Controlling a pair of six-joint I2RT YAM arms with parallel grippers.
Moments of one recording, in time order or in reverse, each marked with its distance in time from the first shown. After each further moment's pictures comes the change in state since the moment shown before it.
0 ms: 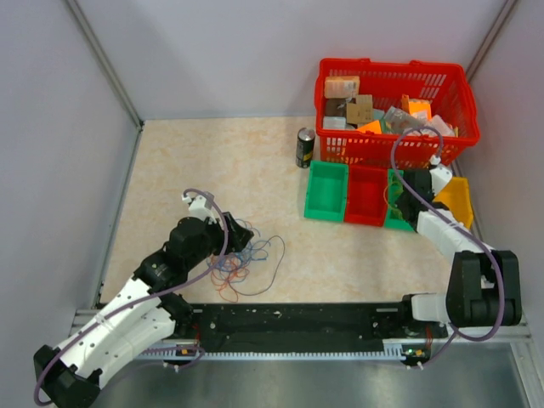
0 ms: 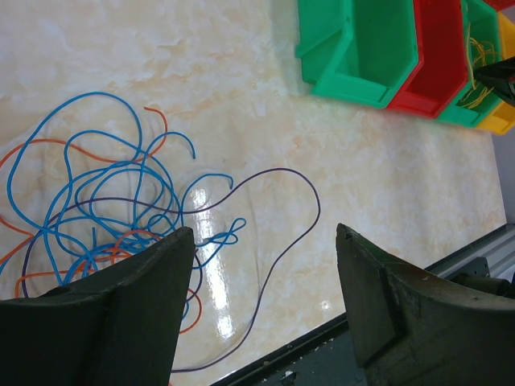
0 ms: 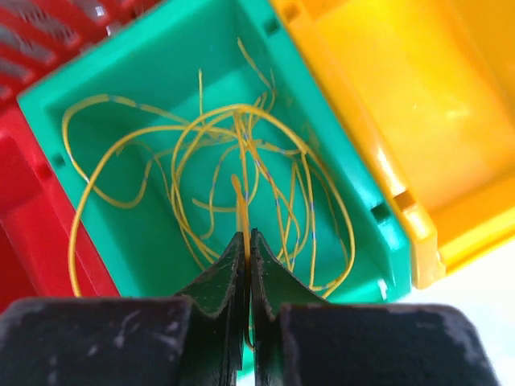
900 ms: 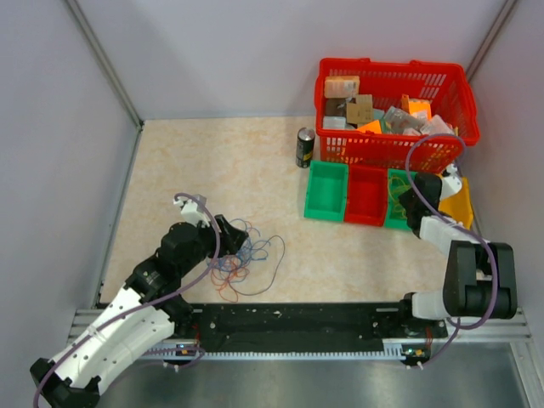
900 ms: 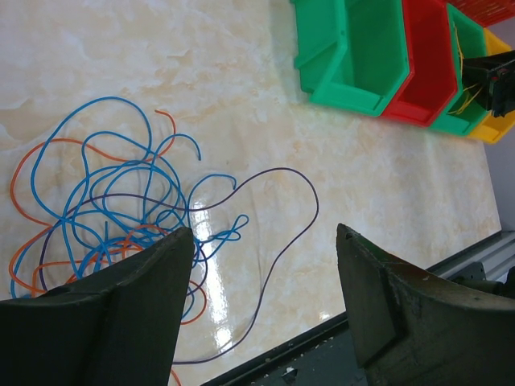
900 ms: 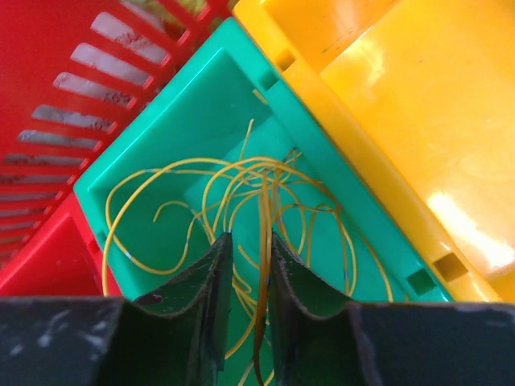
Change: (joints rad) left arm 0.000 -0.093 0.000 -0.063 -0.029 0.002; right arm -0.097 0.067 -0.122 0.386 -0.083 0.192
